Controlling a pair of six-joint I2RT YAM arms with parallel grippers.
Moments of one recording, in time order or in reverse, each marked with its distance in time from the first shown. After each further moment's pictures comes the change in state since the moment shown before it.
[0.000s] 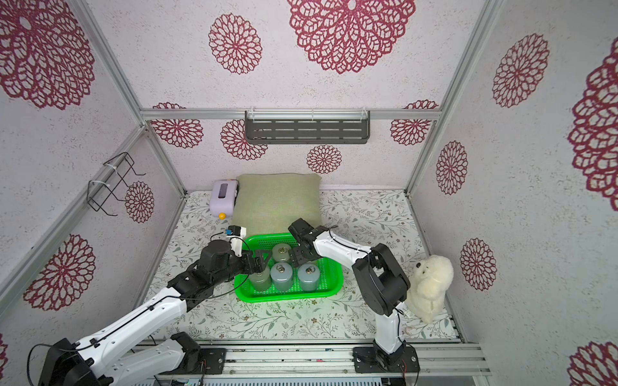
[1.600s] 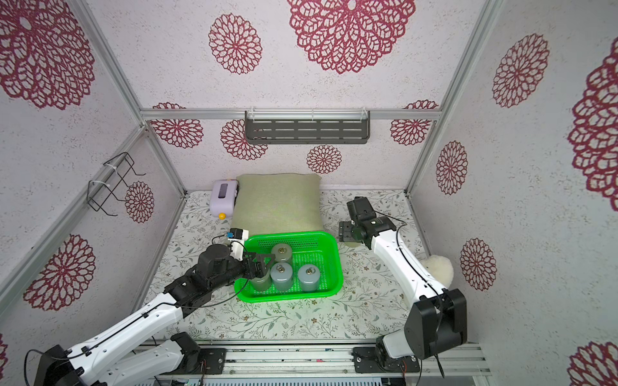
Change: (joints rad) left arm -0.067 -0.059 -0.013 0.006 0.016 -0.002; right arm -0.398 -0.459 -0.138 -0.096 0.070 0.019
